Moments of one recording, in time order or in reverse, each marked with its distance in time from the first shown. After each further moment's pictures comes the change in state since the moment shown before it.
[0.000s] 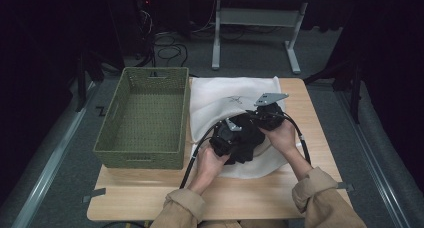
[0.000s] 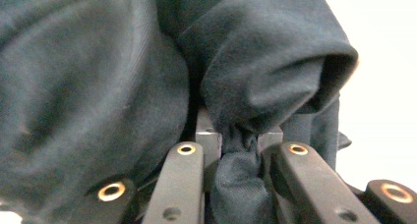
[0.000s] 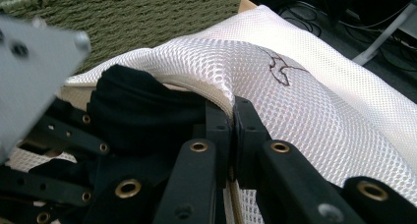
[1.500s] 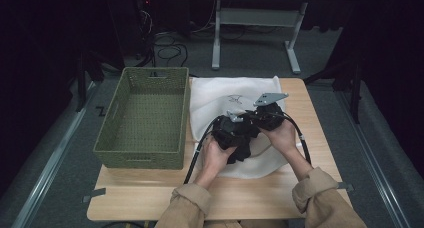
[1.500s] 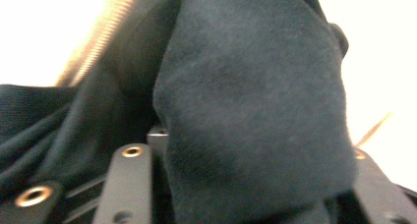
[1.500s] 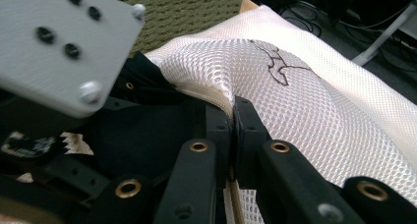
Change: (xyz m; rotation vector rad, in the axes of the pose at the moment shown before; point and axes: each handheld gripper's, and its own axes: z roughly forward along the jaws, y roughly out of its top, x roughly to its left) left arm 0.006 0.016 0.015 -0.037 0.007 -0.066; right arm 0.001 0.001 -0.001 0.006 0.003 -0.001
